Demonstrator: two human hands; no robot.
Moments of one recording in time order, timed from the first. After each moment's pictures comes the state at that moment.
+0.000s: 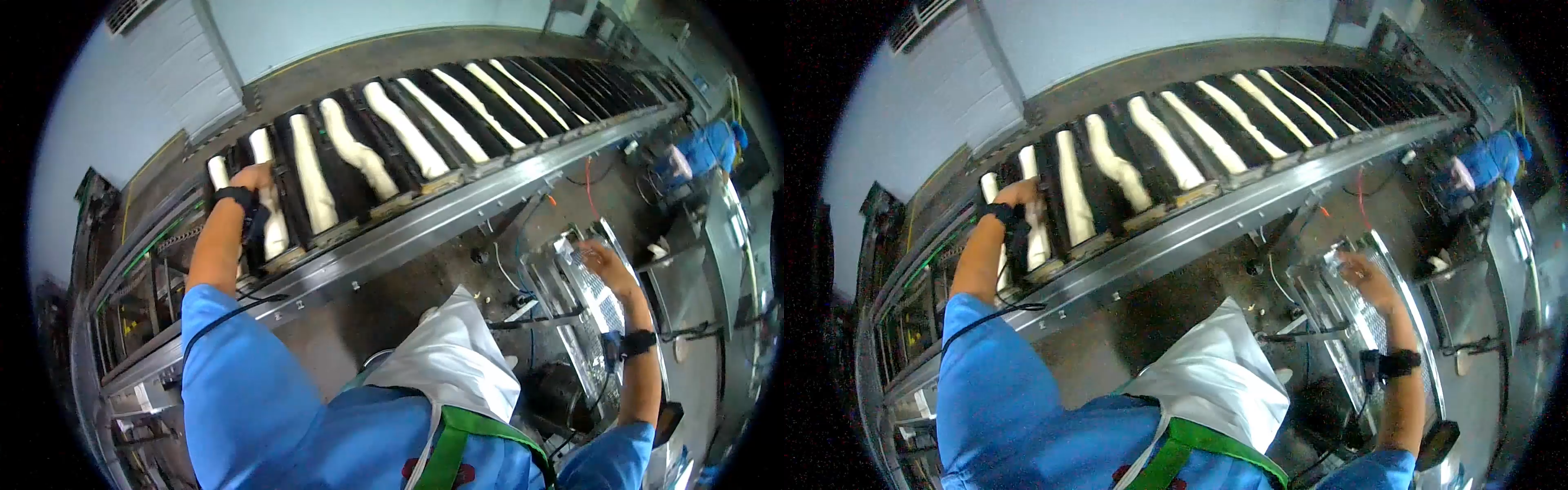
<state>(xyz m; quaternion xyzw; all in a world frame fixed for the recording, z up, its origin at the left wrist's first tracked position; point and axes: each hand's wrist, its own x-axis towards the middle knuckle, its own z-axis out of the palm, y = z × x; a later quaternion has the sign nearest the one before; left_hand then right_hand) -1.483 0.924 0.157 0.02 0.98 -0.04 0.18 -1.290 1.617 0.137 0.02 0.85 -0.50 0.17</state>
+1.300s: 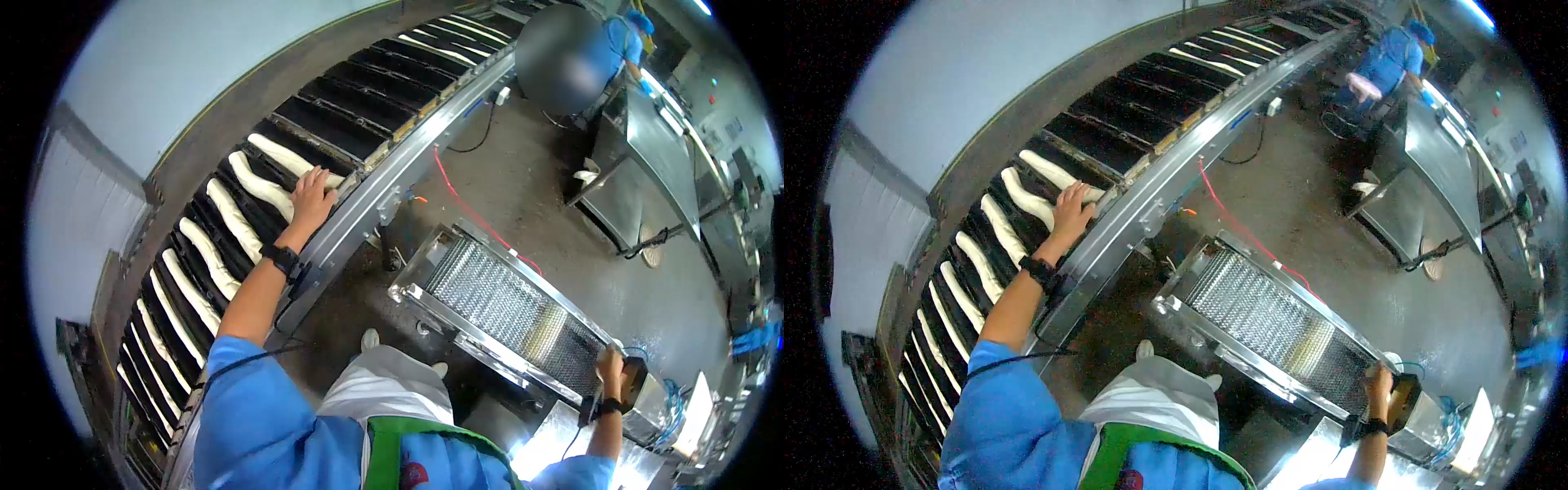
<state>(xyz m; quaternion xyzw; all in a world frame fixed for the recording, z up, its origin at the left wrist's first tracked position) -1.606 1.549 0.125 0.30 0.93 0.18 -0.10 -0.971 2.006 0.051 0.47 0.88 -0.05 0.03</state>
